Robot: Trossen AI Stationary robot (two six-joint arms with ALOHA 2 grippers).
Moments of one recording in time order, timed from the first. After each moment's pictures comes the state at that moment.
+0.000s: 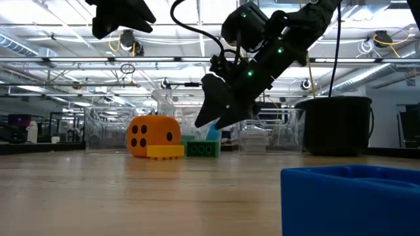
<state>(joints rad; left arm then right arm) -0.31 1.16 0.94 -0.41 -0.44 -0.72 -0.01 1.85 1.02 0.12 0.39 0.38</state>
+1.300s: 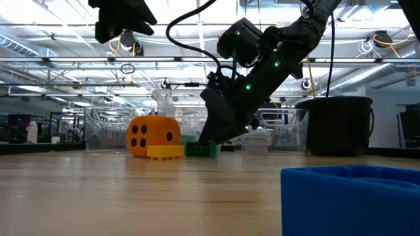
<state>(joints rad) -0.25 1.16 0.94 -0.41 -0.31 -0.72 -0.03 1.92 1.03 0.13 0.28 0.40</state>
